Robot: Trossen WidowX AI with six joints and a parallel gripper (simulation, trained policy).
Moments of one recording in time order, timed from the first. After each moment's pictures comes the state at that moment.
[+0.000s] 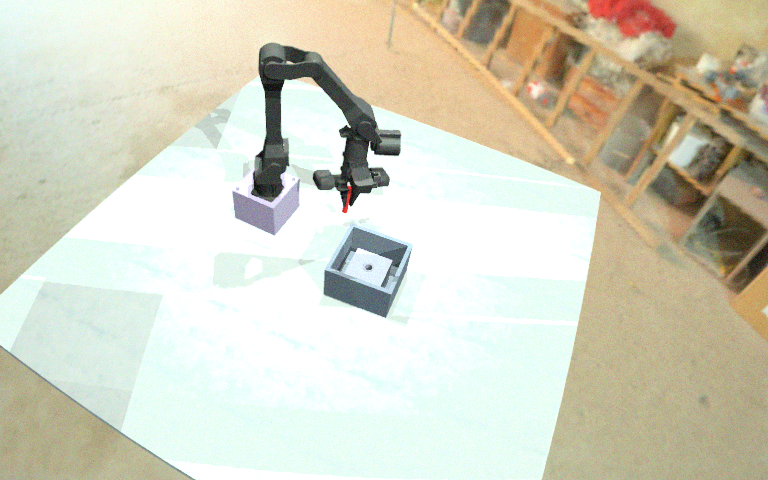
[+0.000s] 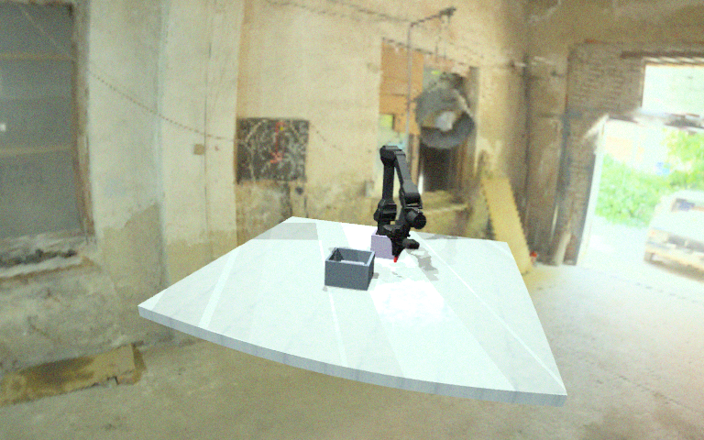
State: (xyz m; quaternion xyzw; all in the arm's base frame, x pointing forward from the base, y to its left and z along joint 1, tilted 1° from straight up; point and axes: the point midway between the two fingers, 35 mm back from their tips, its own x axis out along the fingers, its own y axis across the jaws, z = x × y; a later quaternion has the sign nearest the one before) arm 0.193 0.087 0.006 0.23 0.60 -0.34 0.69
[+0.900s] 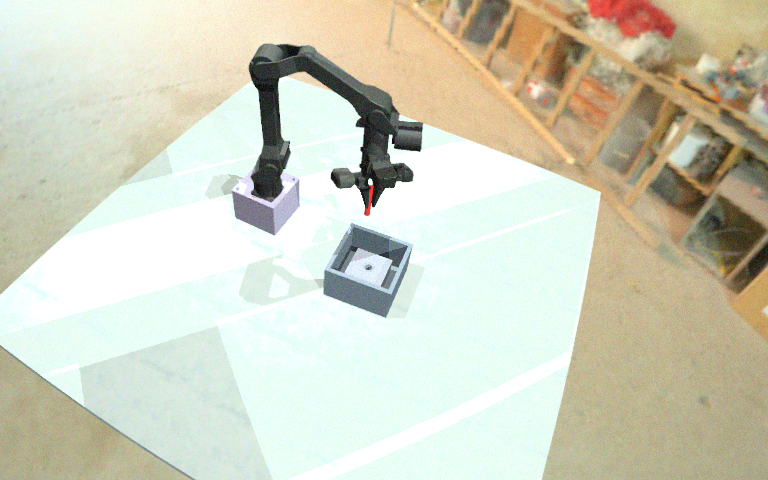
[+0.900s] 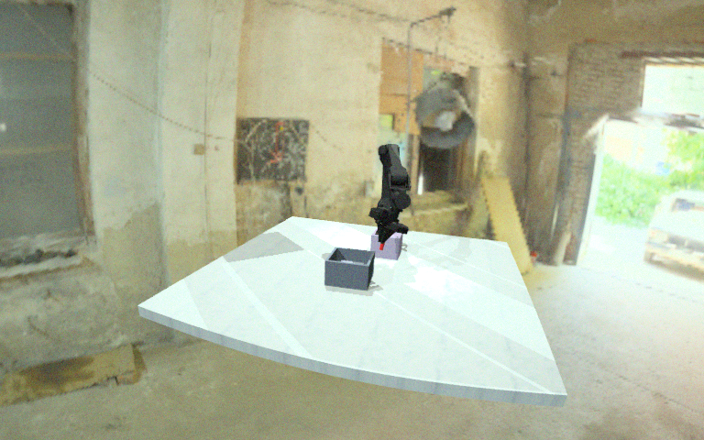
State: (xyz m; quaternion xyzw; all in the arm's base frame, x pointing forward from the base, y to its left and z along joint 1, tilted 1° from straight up) arm 0.264 0.039 0.084 0.22 0.55 -0.34 0.73
